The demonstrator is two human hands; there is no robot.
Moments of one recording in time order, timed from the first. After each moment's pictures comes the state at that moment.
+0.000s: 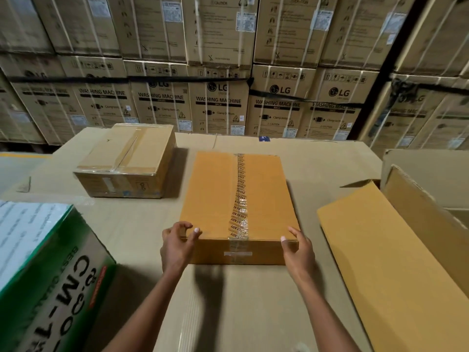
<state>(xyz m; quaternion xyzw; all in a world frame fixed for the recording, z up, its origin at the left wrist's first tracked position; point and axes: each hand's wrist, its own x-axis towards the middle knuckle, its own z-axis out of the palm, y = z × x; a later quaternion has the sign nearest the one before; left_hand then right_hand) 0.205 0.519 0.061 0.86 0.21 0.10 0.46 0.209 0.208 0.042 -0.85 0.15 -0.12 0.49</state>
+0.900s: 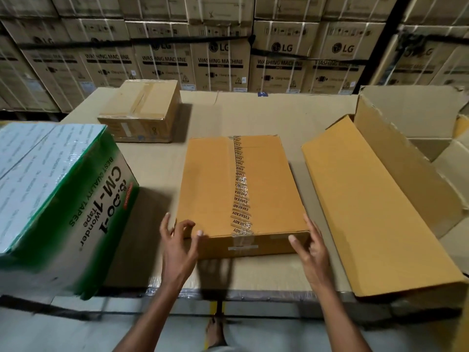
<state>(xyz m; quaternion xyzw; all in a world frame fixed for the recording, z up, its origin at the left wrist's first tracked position) -0.092 0.472 0.046 0.87 0.11 0.15 0.45 -0.079 0.145 0.042 -0.80 0.07 -0.08 0.60</state>
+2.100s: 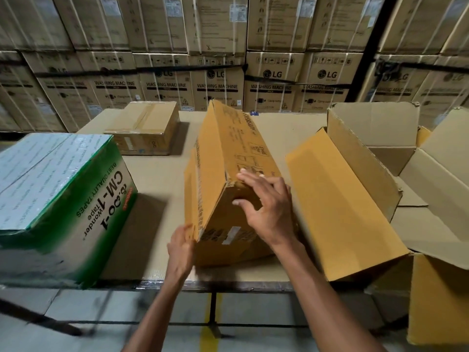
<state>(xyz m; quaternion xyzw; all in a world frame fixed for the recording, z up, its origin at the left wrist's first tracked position) -0.140 0.421 0.090 0.82 0.14 0.05 0.55 -0.096 0.205 0.200 -0.85 -0.23 -0.36 0.32</state>
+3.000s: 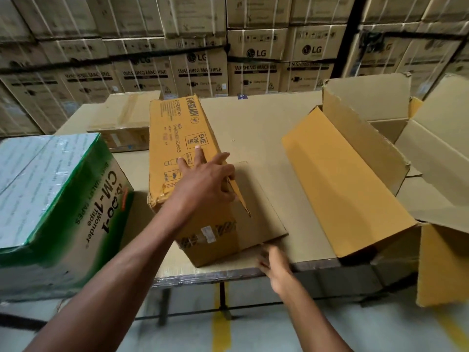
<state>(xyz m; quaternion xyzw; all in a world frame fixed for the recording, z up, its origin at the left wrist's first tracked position) -0.066 0.404 0.264 0.98 -0.18 -0.02 0.02 -0.135 0.225 0.019 -0.49 0.42 0.12 0.75</state>
